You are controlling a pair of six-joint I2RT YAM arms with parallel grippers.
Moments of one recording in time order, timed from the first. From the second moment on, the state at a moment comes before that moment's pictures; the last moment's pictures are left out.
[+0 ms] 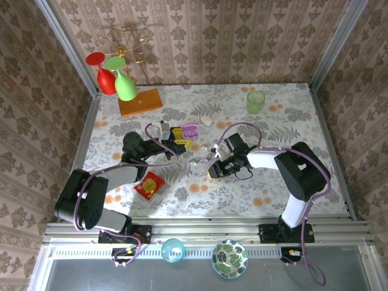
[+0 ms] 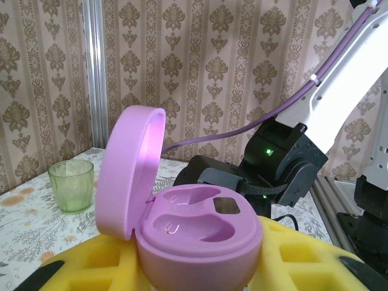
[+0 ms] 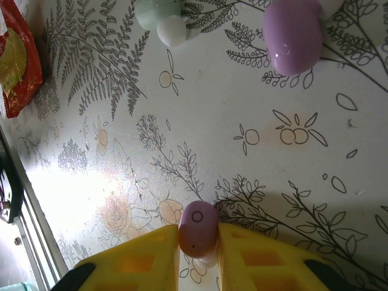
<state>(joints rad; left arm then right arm) -0.43 1.43 0.53 1.14 1.00 -0.26 0.50 1.76 0.82 -0.17 -0.65 0.23</state>
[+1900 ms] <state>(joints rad) -0.34 1.42 0.52 1.14 0.92 -0.24 0.75 1.73 1.04 -0.49 -0.01 0.59</state>
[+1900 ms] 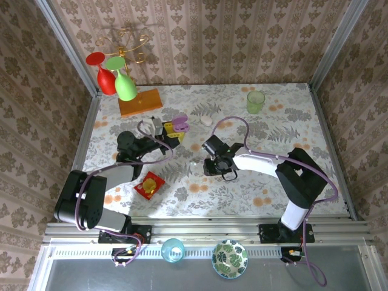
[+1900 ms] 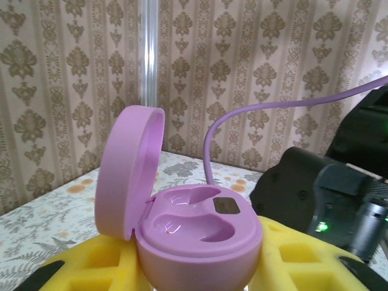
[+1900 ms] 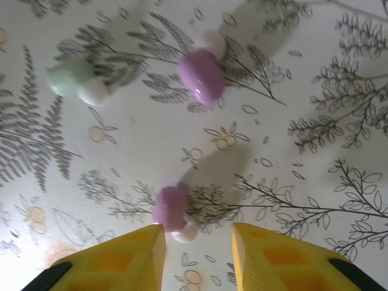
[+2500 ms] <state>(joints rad) -0.29 1.37 0.48 1.14 0.85 -0.22 0.89 1.89 1.29 -0.72 0.26 0.58</state>
